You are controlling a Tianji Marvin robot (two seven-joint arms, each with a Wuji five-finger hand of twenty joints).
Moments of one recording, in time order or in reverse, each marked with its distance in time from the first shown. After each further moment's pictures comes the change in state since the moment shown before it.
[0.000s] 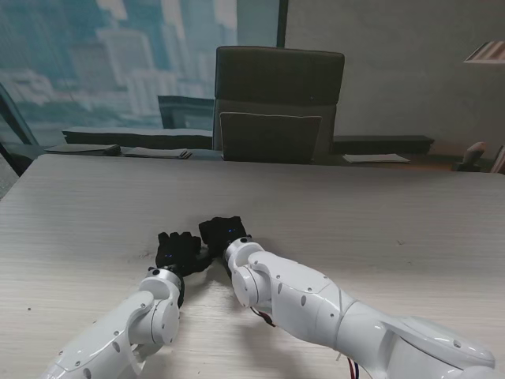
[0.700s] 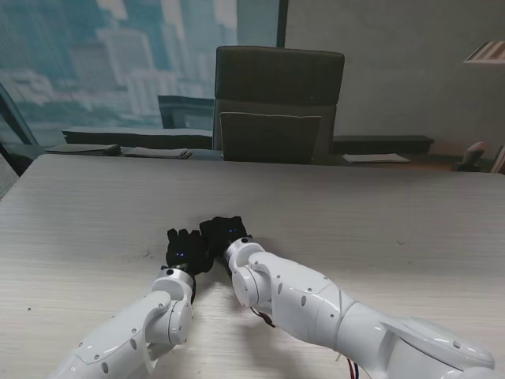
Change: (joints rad) left arm -0.071 -0.029 0.107 0.073 0.017 0.071 0.078; right arm -0.005 -0.002 0.006 0.005 0.004 -0.001 -0.012; left_hand 0.206 -0.163 0.169 -0.025 0.047 -0.023 0.228 -0.094 0.063 -0.036 0.099 0.026 0.002 0.000 0.014 -0.012 0.001 0.000 -0.006 -0.009; right_hand 0.000 0.000 0.000 0.005 0.000 0.000 0.000 0.000 0.000 -0.001 0.000 0.000 0.000 -0.001 0.000 0.000 0.000 0.000 0.000 0.000
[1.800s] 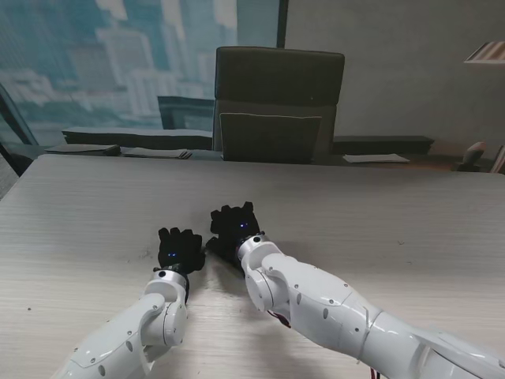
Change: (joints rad) left arm 0.035 -0.010 -0.063 0.014 0.008 -0.026 0.070; right arm -0.063 0.134 0.066 -0.222 -0.192 0.072 -0.007; left_hand 0.029 -0.037 0.018 -0.051 0.098 -0.068 -0.004 -0.077 0.070 -0.046 0.035 0.022 0.013 -0.007 0.023 -0.003 0.012 0.000 0.000 -0.018; right_hand -0.383 0.069 -0.301 0.121 -0.033 0.189 -0.340 0.134 -0.165 0.034 -0.049 0.038 -0.188 0.029 -0.033 0.036 -0.168 0.002 -0.060 0.009
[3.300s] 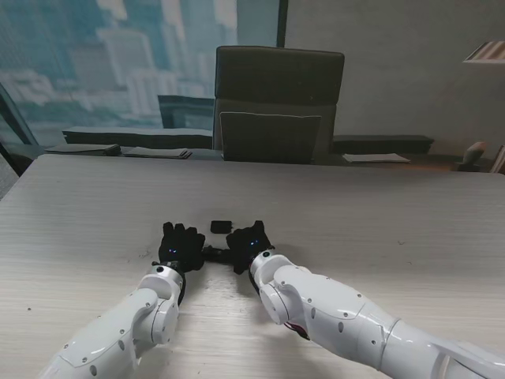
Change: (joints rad) left arm -0.006 0.047 -0.020 -0.032 0.123 -0.118 -0.098; right arm -0.021 0.084 -0.048 -0.043 -0.067 0.000 0.139; left_hand 0.000 0.000 0.004 -0.002 0.000 0.000 0.004 0.000 0.000 -0.013 0.000 0.000 0.012 -0.013 0.003 -0.005 0.001 0.000 0.006 -0.011; right_hand 0.200 -0.171 0.155 -0.121 0.101 0.064 0.108 -0.101 0.170 -0.001 0.026 0.034 0.066 0.009 0.125 0.051 0.012 0.004 -0.004 0.028
